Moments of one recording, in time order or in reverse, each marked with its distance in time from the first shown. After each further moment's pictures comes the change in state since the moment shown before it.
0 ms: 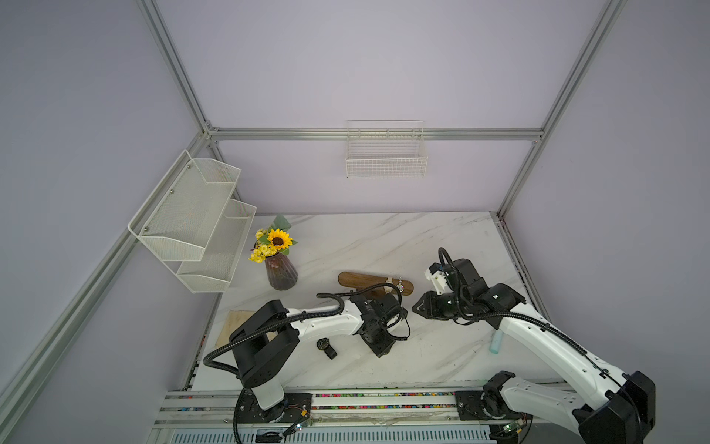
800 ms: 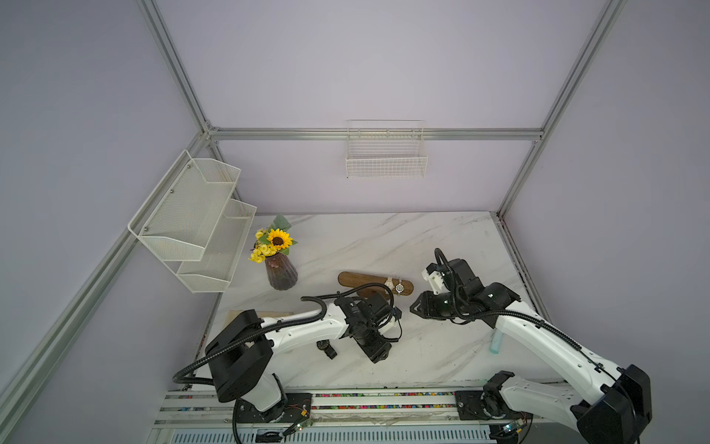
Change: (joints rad) left arm 0.006 -0.129 -0.081 -0.014 0.046 0.009; right arm 0.023 0.018 0.000 0.017 0.014 0.021
